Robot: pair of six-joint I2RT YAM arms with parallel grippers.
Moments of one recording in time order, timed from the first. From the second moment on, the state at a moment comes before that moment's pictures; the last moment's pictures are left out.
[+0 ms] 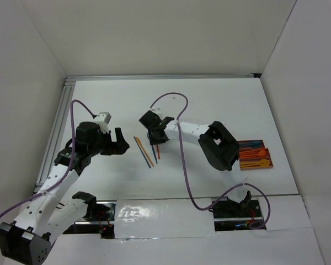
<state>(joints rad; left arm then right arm) -0.28 0.83 0.73 -0.55 0.17 -0.35 0.85 2.09 1.50 -0.49 0.28 0.61</state>
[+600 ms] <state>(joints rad) -0.28 0.84 0.73 -0.55 0.16 -0.35 0.65 1.96 1.37 -0.55 0.28 0.71</state>
